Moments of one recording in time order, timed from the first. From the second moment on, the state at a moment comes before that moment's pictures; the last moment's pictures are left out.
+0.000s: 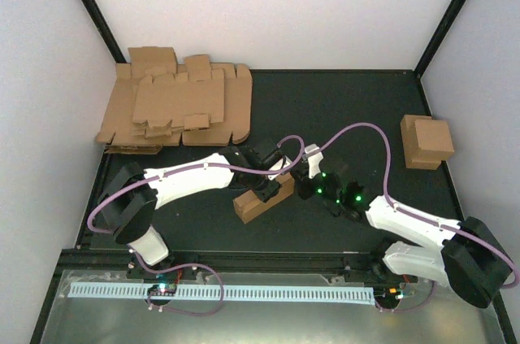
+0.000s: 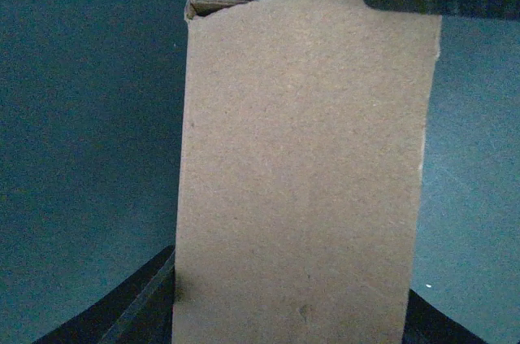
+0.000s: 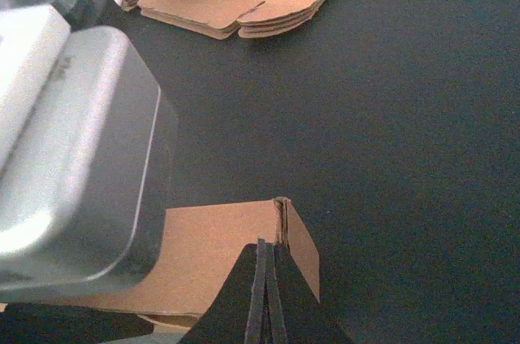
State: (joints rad) left arm -0.92 1.63 1.13 -0.66 0.03 -0.11; right arm 0.75 1.12 0.47 0.10 -0.07 0.30
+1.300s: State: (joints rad) left arm -0.93 1.63 1.12 -0.64 0.05 -0.11; right arm 0.78 1.03 0.39 0.10 -0.11 0.50
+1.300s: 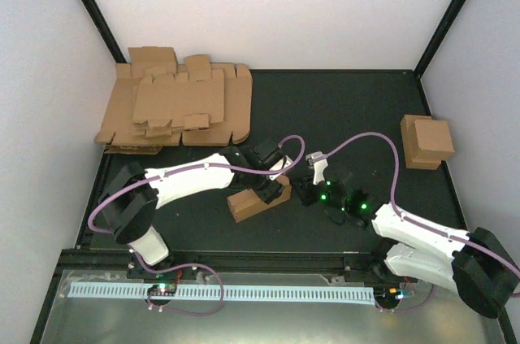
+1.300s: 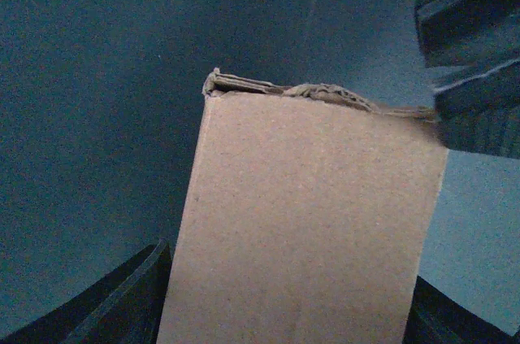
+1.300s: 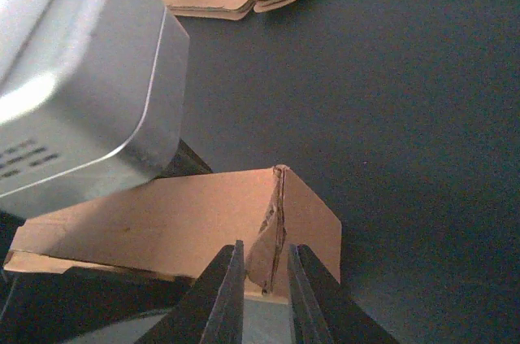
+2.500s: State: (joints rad) left arm -0.90 1.12 1.02 -0.72 -0.03 -0.29; right arm 0.76 0.93 0.43 -0.05 -0.10 0.51
